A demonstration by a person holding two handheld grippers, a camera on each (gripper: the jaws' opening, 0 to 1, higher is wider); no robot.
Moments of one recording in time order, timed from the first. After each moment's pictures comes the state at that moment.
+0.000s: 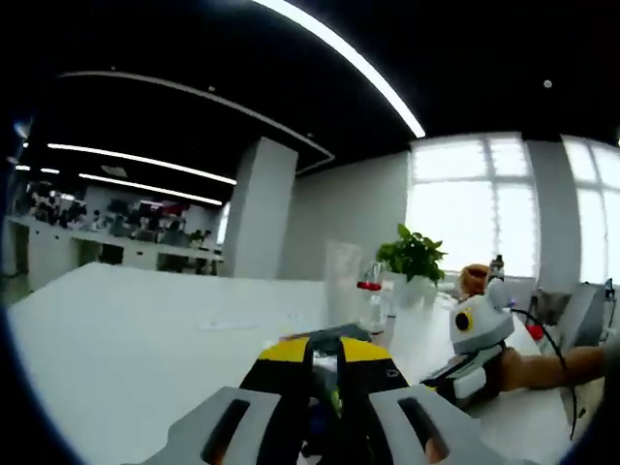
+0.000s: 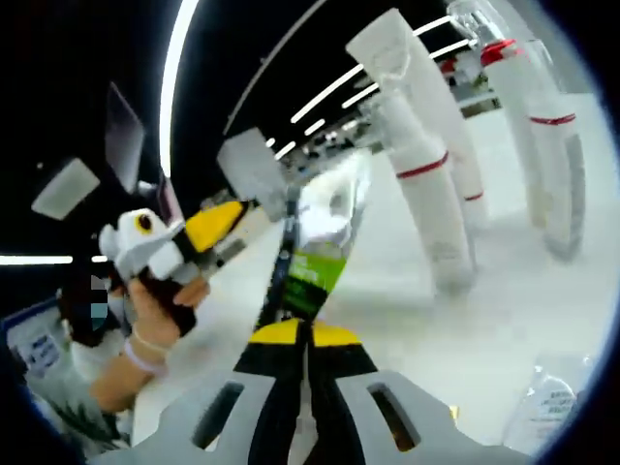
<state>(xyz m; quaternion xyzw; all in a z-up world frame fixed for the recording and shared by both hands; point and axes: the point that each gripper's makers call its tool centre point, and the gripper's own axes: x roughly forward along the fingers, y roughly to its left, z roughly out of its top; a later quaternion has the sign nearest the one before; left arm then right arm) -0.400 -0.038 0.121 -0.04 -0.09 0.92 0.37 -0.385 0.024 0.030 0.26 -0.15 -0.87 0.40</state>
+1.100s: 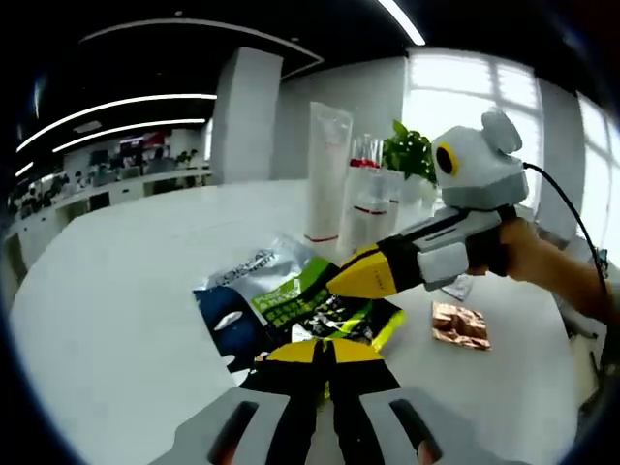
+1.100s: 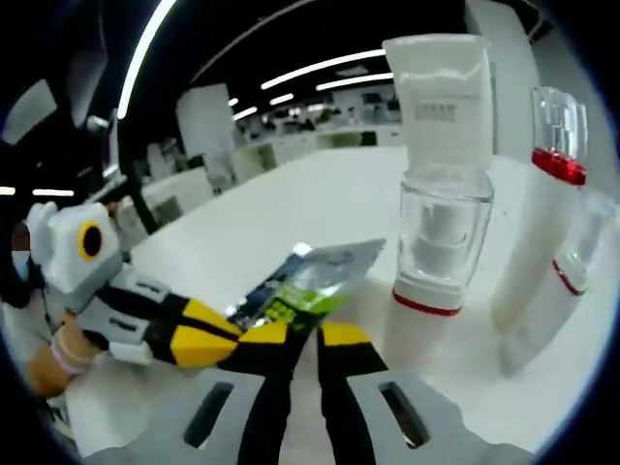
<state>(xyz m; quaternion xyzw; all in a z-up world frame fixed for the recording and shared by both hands) -0.387 -0.019 0.029 -0.23 0.01 0.90 0.37 -0.433 0.025 0.051 0.25 0.01 -0.91 0.32</state>
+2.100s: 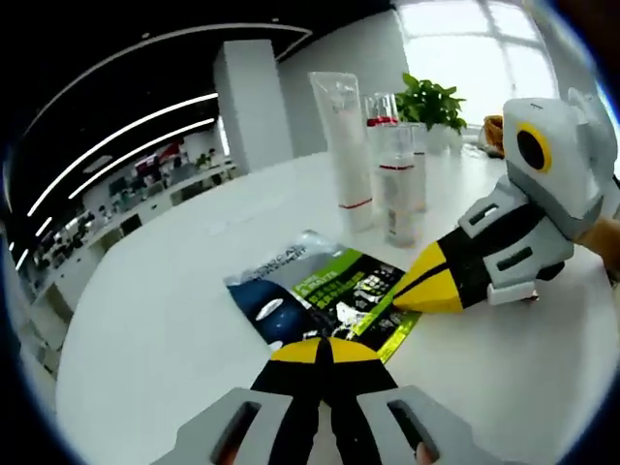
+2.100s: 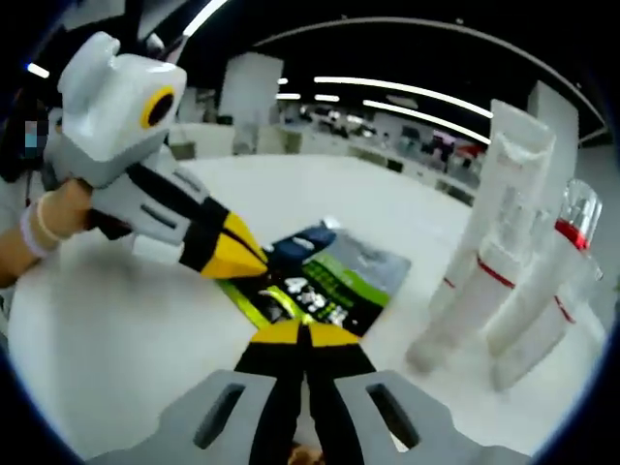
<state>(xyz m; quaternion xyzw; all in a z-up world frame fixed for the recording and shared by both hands) -0.398 -0.055 0.020 -0.25 0.14 0.91 0.28 -0.398 0.005 0.024 0.18 0.20 -0.90 0.35</state>
